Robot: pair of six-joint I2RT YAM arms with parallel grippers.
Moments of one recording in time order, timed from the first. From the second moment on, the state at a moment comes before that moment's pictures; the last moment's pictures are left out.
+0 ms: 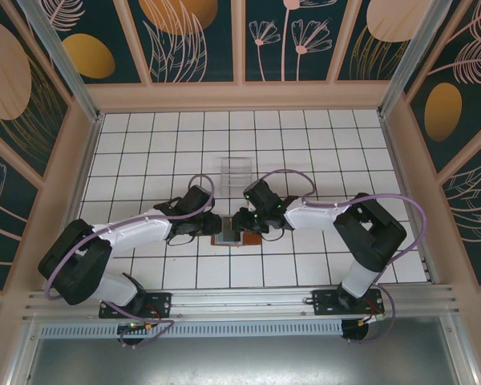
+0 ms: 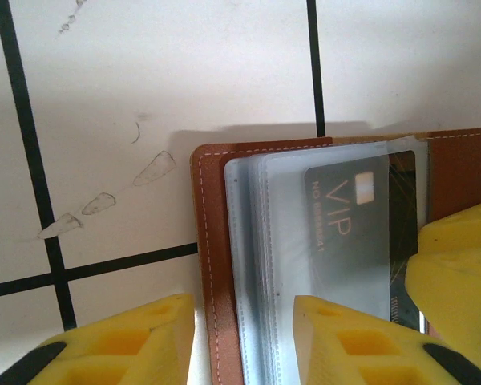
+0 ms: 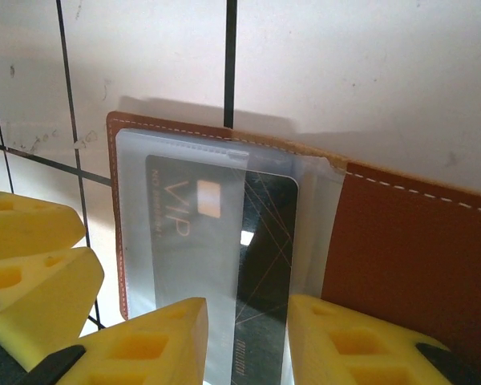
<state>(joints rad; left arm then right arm) -0.70 1.43 0.69 -0.32 0.09 -0.70 0.84 1.69 0.85 -0.14 -0.31 0.86</state>
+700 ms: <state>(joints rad) -0.71 1.51 0.70 -0.31 0.12 -0.68 0.84 1.69 0.85 -0.14 -0.31 0.87</state>
